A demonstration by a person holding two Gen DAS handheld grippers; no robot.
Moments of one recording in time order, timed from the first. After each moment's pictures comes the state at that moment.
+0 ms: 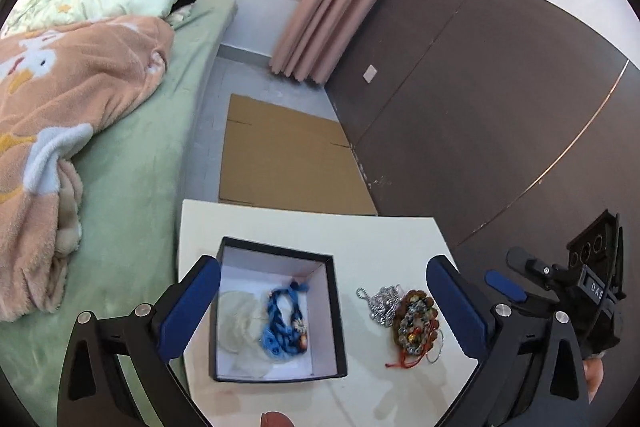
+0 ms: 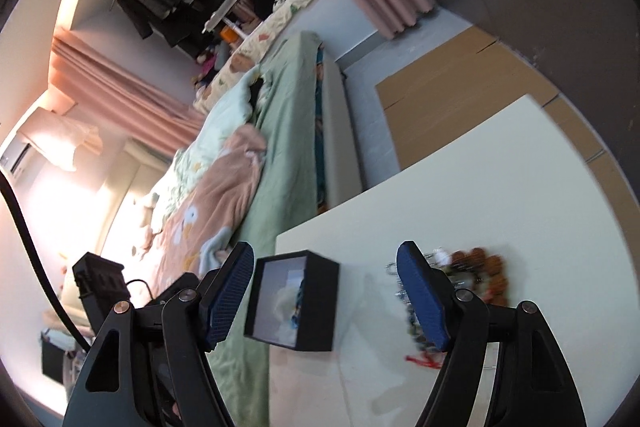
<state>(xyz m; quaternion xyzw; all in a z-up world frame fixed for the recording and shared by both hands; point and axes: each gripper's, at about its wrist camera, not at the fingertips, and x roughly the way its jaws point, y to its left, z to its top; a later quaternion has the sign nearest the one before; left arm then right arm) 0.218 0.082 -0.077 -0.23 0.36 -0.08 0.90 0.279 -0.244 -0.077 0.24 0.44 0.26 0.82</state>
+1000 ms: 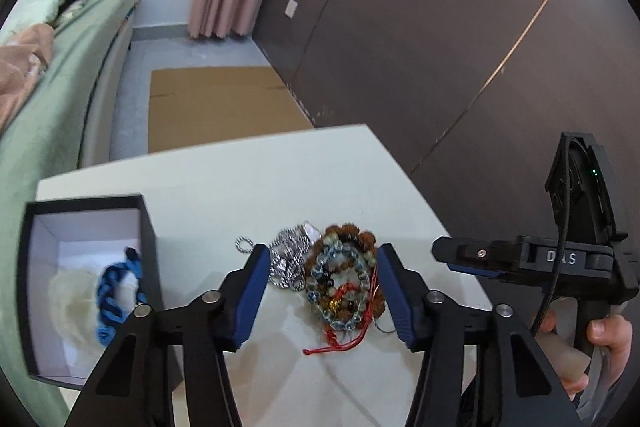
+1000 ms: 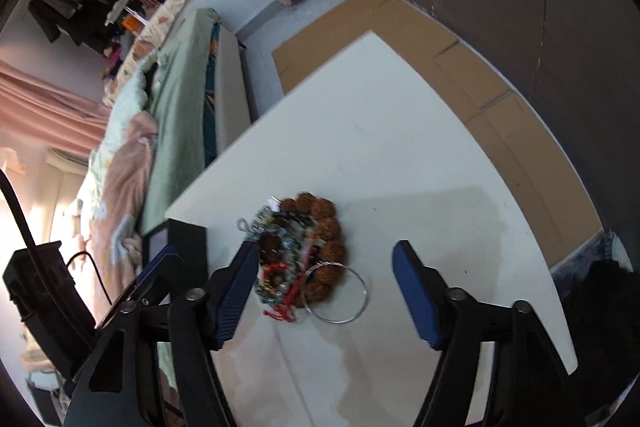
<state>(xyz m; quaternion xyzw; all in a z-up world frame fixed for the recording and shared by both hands) 0.245 -0.064 -0.130 -0.12 0.43 -0.19 0.87 0.279 -0.310 -0.145 0.22 0.56 0.12 0.79</state>
